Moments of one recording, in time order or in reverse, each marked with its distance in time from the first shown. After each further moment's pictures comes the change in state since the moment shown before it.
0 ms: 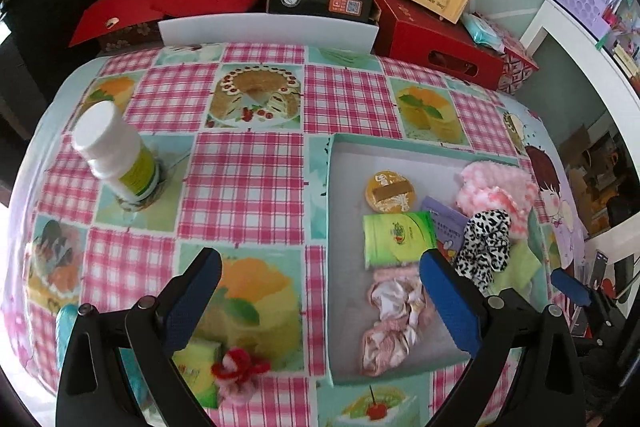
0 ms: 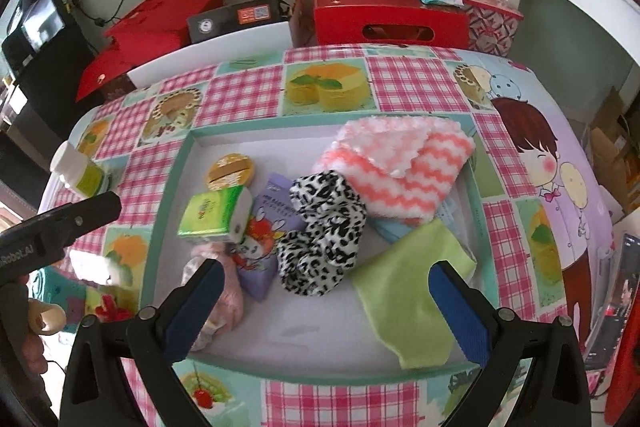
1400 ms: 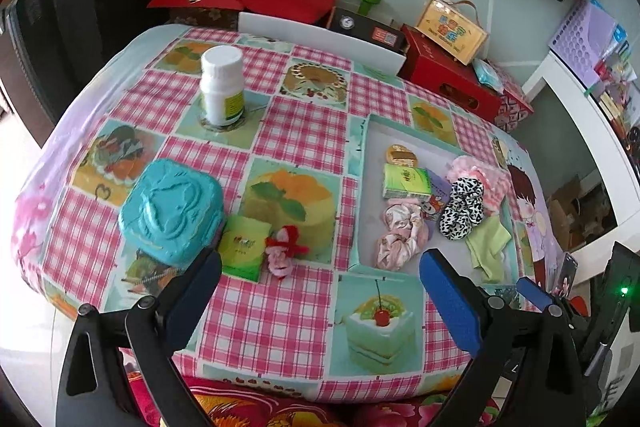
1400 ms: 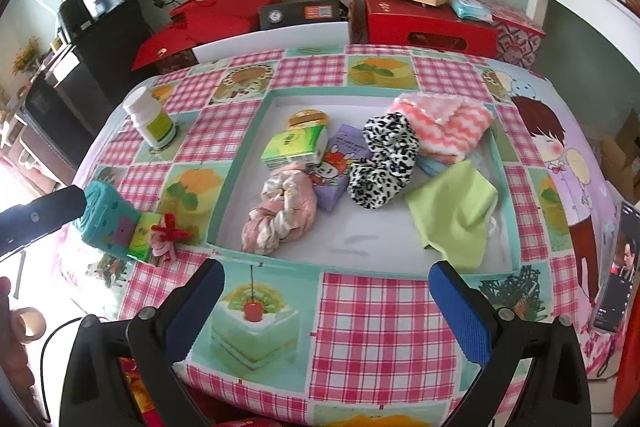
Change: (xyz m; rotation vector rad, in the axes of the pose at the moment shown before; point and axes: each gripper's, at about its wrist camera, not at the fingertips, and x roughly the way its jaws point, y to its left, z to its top) left arm -0.098 0.046 -0.104 -0.185 -0.101 -0.010; right arm -0.055 0.034 -0.074 -0.107 -0.046 0.101
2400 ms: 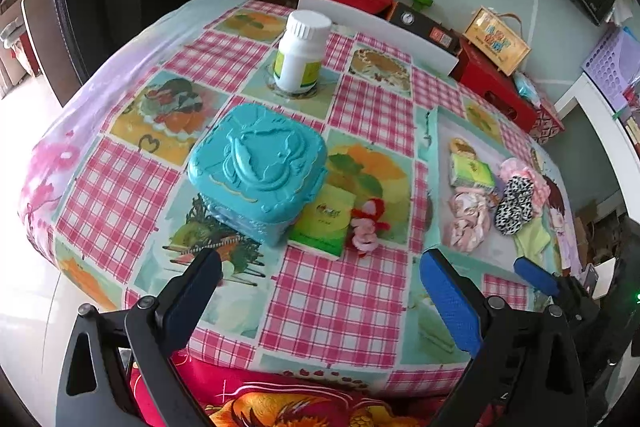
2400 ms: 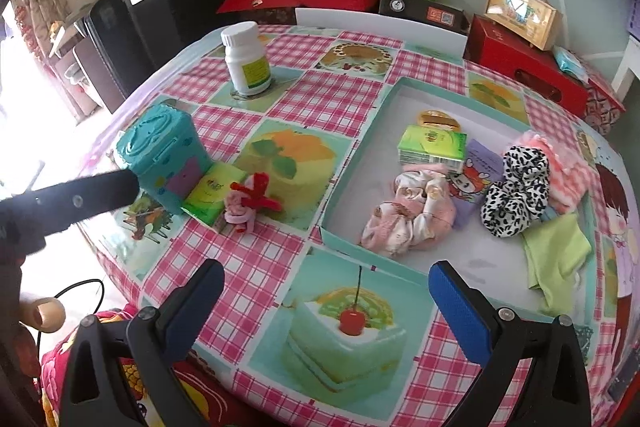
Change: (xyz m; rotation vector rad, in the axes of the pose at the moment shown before) left arm 0.015 0.074 -0.032 -0.104 0.008 0.056; right arm 0.036 0.097 -0.015 -0.293 0.020 0.112
